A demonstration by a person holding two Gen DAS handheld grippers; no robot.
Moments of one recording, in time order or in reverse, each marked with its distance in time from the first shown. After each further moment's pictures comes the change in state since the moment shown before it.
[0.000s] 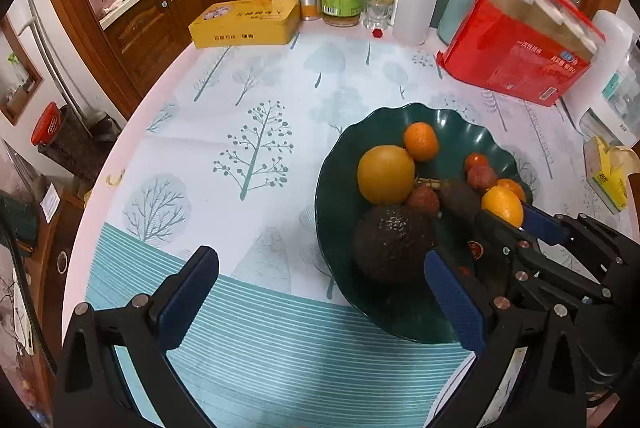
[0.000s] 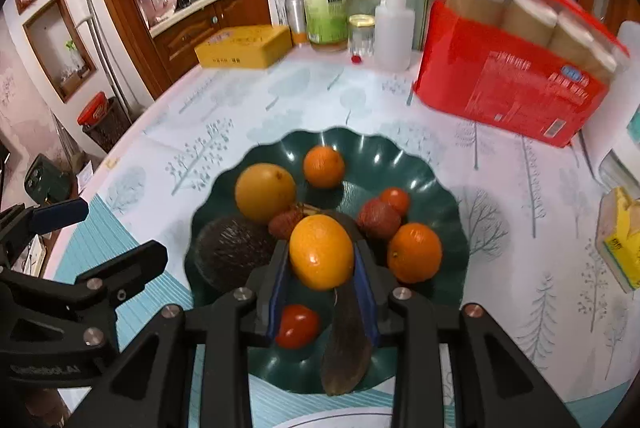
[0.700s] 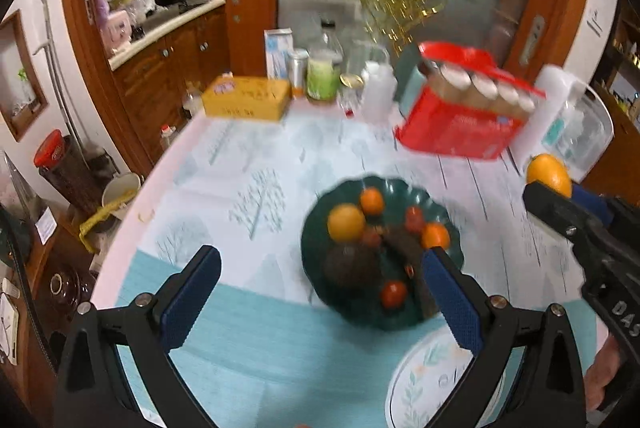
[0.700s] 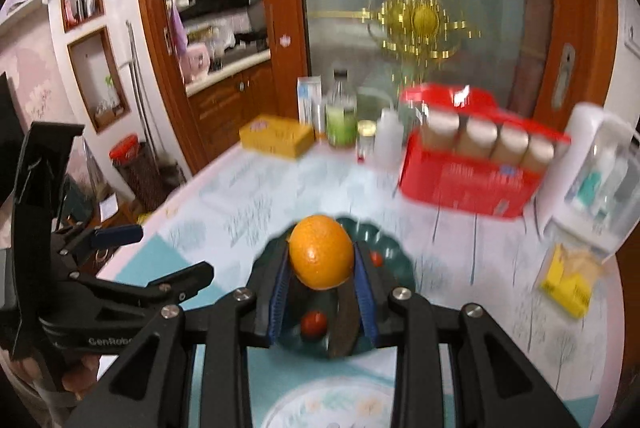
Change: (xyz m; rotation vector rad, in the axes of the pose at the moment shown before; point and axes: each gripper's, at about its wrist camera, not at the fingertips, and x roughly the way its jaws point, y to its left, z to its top) left arm -0.135 0.008 0.000 -0.024 -0.221 -0.075; right arm -0.178 0.019 0.014 -0.068 -0.303 -0.007
